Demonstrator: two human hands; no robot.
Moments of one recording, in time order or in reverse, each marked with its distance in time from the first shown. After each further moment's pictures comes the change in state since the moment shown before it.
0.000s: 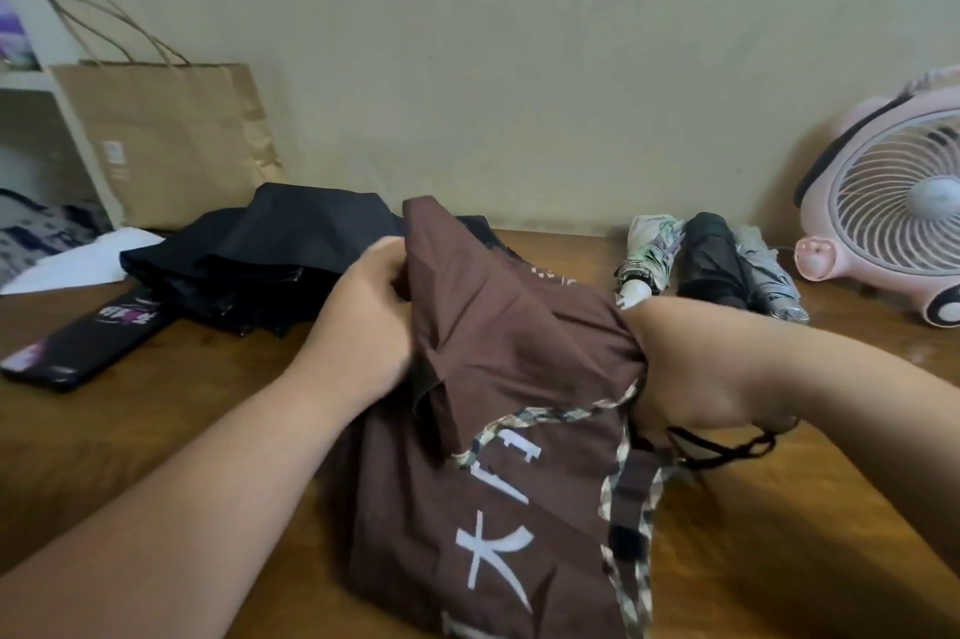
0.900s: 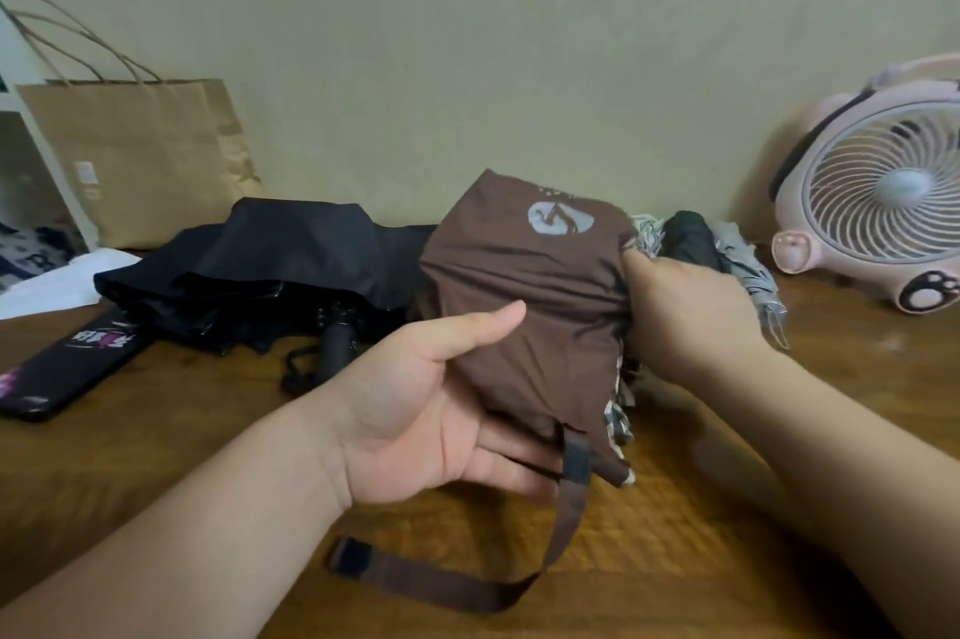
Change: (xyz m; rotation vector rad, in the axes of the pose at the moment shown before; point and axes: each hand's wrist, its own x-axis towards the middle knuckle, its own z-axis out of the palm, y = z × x) left_hand -0.025 0.028 0.019 -0.740 -0.801 -0.766; right_hand 0.042 0.043 0.036 -0.224 0.688 0.137
